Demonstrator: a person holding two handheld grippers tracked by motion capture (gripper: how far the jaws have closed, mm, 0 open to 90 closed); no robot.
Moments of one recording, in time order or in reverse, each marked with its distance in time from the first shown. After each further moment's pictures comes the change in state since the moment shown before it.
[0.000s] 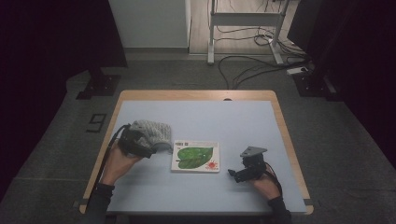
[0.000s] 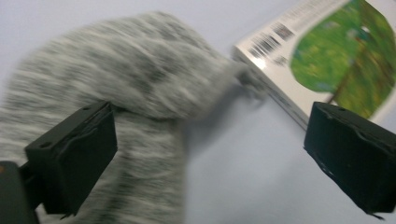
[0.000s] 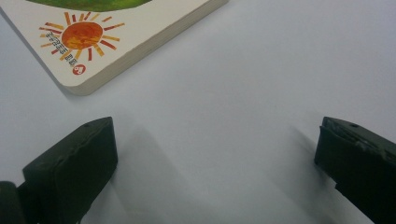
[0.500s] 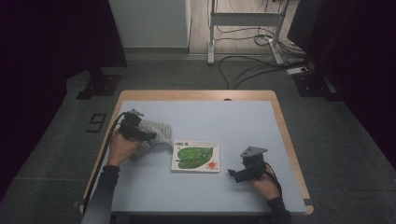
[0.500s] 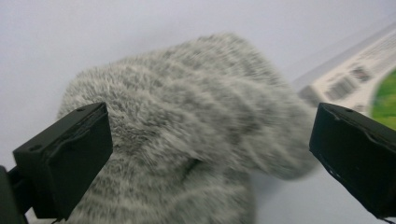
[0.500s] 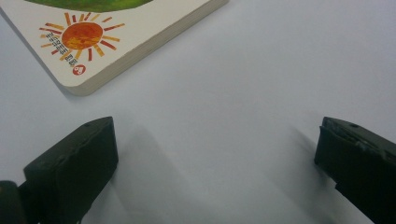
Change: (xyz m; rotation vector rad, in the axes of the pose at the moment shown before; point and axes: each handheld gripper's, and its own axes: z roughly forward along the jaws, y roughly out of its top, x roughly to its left) left arm 0.048 0.016 0.045 0.064 0.016 -0.107; right arm 0.000 -0.001 0.000 -0.004 -0.001 -0.001
